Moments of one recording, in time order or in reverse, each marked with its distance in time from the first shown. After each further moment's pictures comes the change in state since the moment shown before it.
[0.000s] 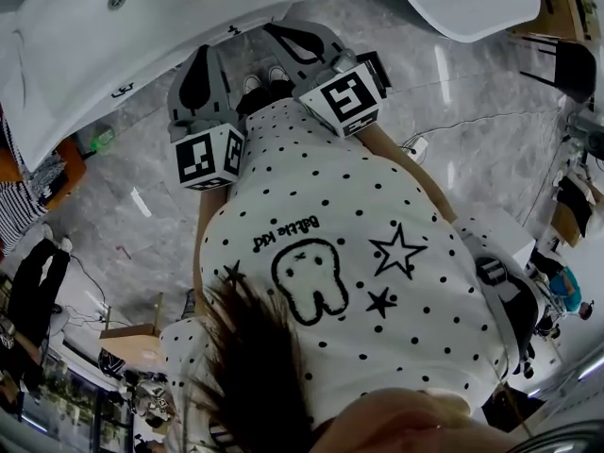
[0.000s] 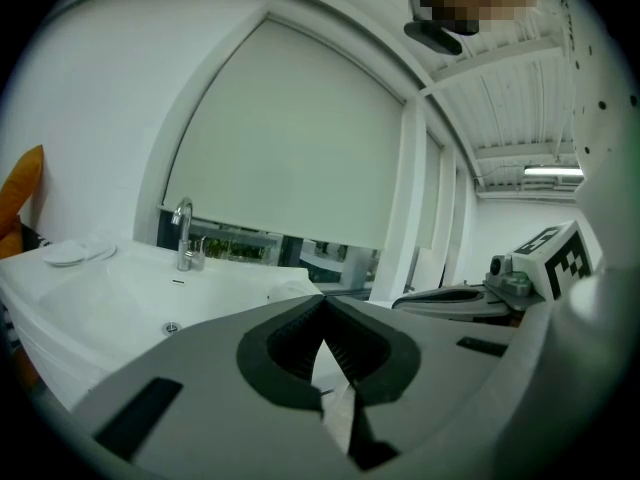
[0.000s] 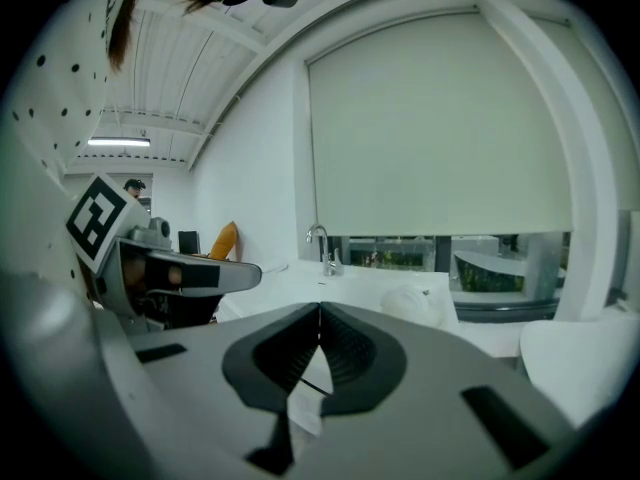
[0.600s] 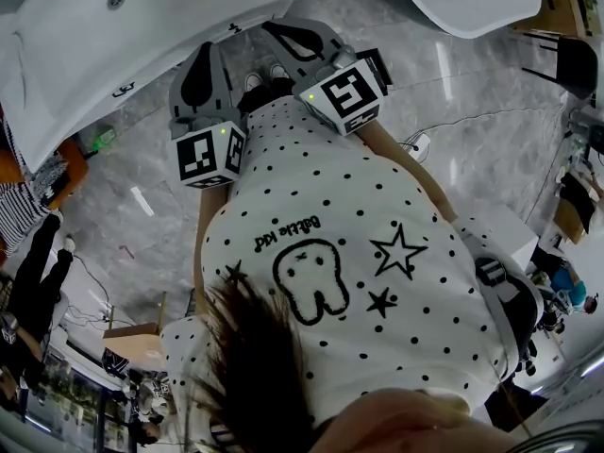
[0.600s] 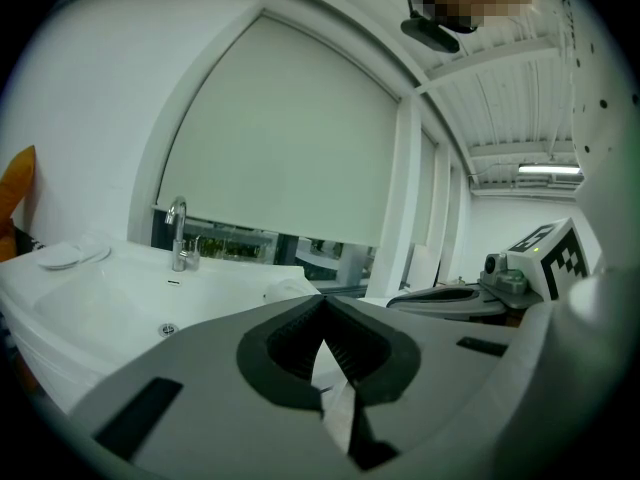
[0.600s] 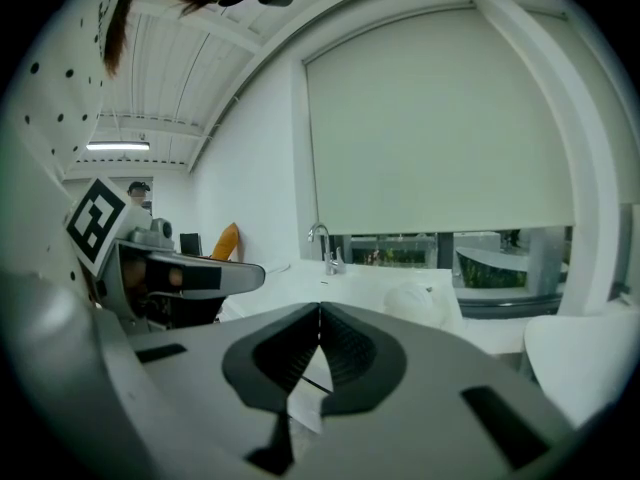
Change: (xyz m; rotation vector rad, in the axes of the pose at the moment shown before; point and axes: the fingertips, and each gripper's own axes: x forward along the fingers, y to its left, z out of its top) left arm 0.004 -0.005 0.001 0.015 0.015 -0.026; right arm 0.002 0.000 0.000 0.018 0.005 0.014
